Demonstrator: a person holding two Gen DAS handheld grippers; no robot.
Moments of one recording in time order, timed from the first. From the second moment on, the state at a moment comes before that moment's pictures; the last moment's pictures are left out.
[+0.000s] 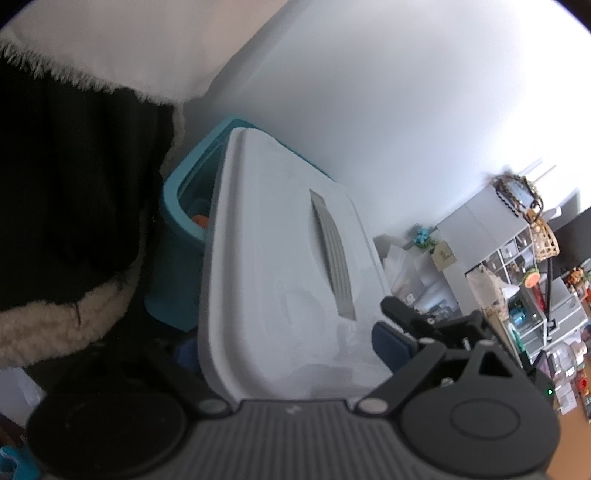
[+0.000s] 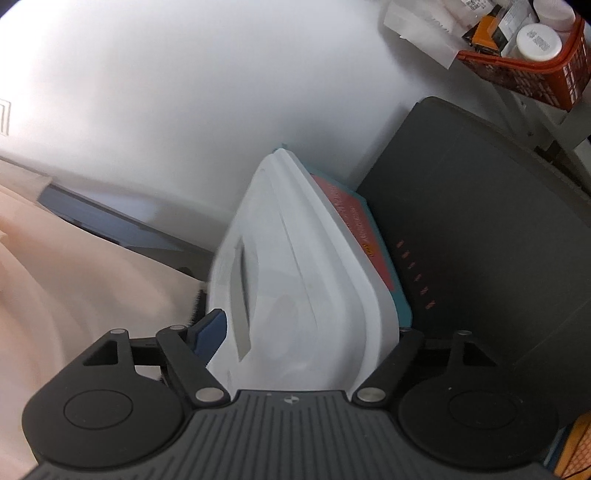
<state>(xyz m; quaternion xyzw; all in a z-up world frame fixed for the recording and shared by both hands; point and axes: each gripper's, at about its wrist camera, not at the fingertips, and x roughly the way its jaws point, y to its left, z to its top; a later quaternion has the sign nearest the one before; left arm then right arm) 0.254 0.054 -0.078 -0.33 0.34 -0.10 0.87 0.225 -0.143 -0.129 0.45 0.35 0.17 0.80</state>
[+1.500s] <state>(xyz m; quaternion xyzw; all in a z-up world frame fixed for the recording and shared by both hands) 0.152 0.162 -0.058 -0.33 0.33 -0.04 0.88 0.236 -0.127 -0.127 0.42 0.37 0.13 0.82</state>
